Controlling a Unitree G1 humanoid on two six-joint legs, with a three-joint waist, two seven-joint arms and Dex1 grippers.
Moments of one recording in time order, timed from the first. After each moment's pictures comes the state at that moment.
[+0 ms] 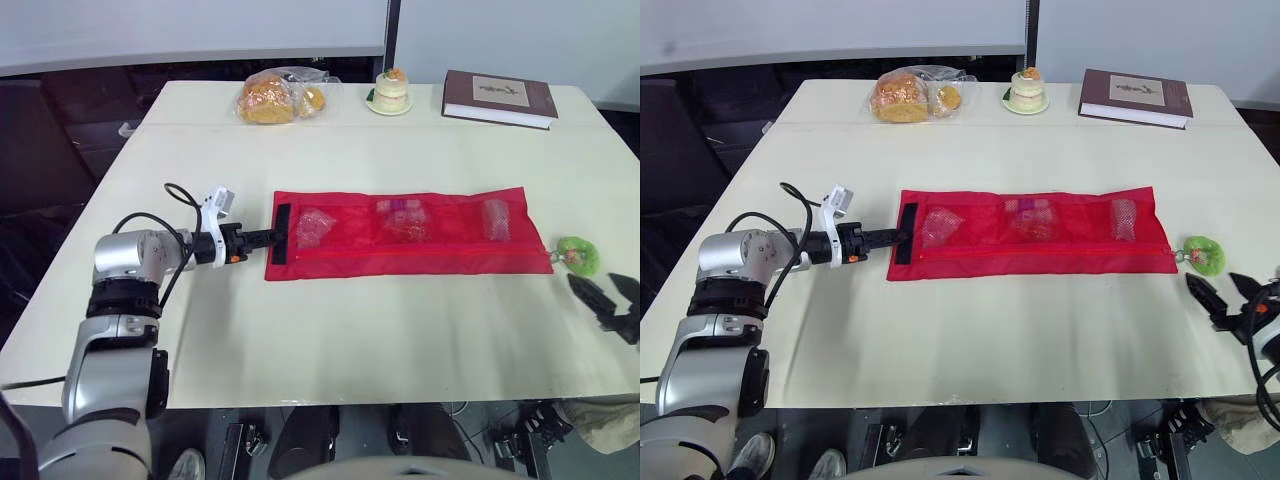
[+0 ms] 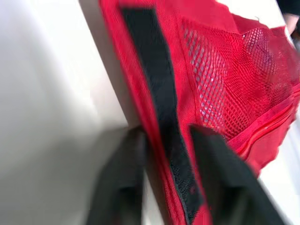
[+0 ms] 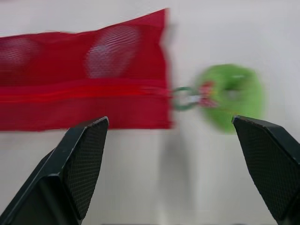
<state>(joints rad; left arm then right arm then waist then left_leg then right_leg) -0.75 0.73 0.03 0.57 -0.47 0.95 -0.99 0.25 -0.60 -0.64 -0.37 0.76 0.71 0.51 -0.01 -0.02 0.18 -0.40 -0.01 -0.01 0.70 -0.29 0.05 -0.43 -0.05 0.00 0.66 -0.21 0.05</state>
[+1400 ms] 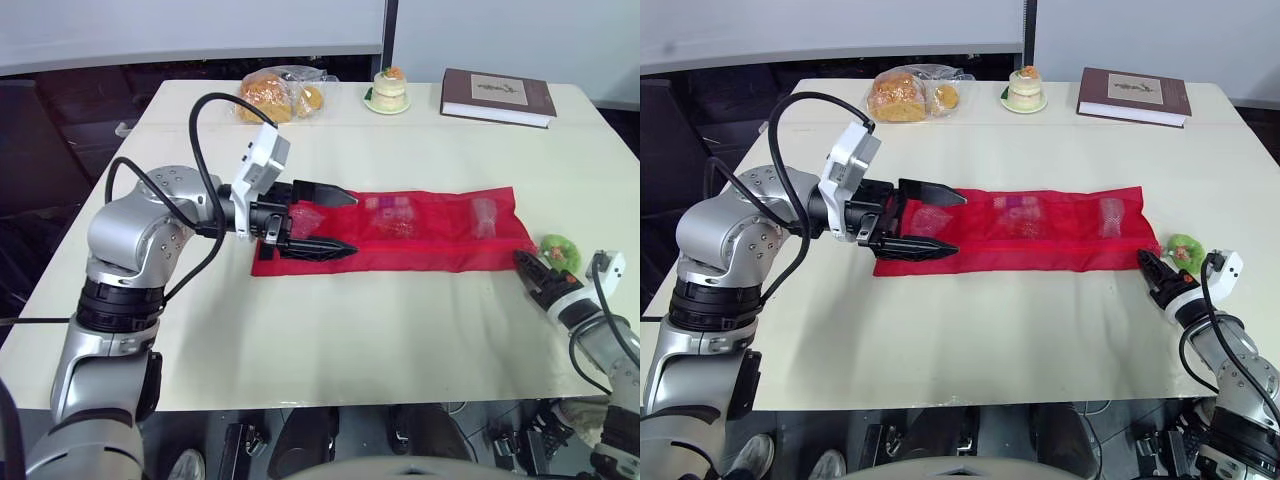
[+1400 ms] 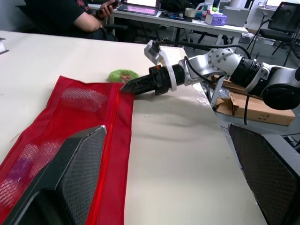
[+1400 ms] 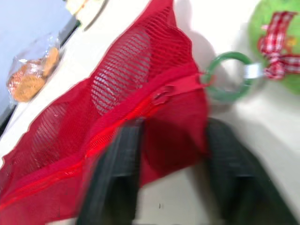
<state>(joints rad) -0.72 0.74 -0.04 -0.17 -0.67 0.75 -1.31 -0.10 -0.33 -0.58 -0.08 0.95 0.80 0.28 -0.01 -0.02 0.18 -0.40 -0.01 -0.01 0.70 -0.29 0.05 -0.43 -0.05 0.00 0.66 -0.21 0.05</state>
